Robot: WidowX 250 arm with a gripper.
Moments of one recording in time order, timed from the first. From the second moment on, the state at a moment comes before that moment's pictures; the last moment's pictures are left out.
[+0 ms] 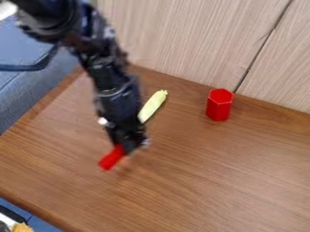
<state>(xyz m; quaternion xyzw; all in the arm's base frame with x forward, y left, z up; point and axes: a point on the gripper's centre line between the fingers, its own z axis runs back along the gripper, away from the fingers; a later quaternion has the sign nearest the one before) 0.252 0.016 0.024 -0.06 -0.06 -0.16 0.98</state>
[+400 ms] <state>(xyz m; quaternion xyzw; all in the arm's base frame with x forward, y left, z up) 0.298 -0.062 0.017 -0.09 -0.08 -0.22 0.97</state>
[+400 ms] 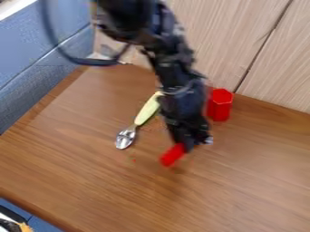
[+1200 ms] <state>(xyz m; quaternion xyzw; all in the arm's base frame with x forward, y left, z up) 0.331 -0.111 -0.009 -0.10 -0.06 -0.29 0.95</state>
